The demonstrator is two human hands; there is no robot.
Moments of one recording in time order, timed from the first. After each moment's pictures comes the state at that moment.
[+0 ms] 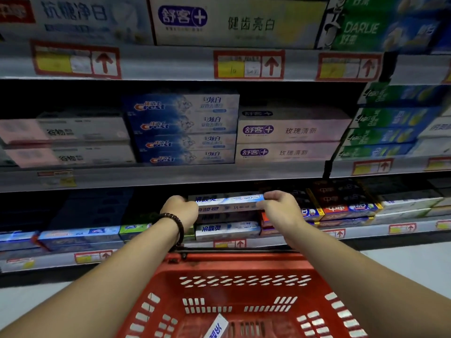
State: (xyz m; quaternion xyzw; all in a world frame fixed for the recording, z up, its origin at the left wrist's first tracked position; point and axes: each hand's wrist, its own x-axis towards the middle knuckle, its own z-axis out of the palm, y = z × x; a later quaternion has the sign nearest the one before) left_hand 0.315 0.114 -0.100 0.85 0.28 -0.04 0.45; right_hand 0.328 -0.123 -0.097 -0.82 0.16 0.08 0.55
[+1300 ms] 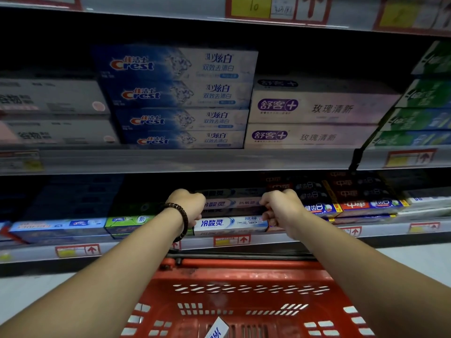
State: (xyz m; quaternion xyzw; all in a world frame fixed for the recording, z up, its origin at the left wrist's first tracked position) left_hand 0.364 0.114 -0.166 0.78 0.31 -0.12 0.52; right_hand 0.379 -0.120 -0.160 -0.76 0.22 0.16 0.59
